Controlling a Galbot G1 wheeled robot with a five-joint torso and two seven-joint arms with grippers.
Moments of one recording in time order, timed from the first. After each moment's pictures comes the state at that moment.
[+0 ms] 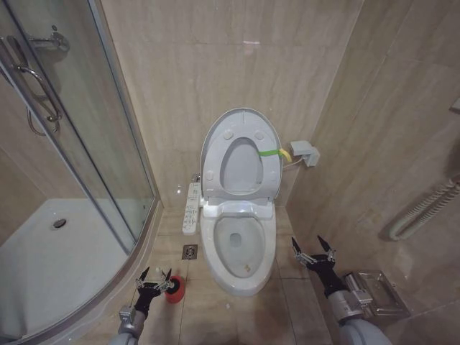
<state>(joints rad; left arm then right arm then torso) 1.17 -1.34 -0.52 -1.06 -0.28 -0.42 0.29 -1.49 1.36 0.73 1.81 0.37 0.20 -0.25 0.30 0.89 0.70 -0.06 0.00</state>
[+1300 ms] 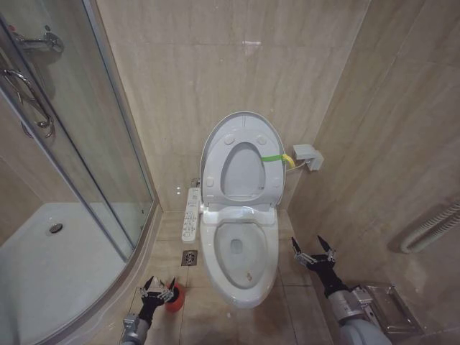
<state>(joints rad) 1.15 -1.37 -0.52 -0.96 -0.27 -0.42 0.32 -1.49 1.36 0.73 1.81 0.37 0.20 -0.25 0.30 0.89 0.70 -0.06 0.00</state>
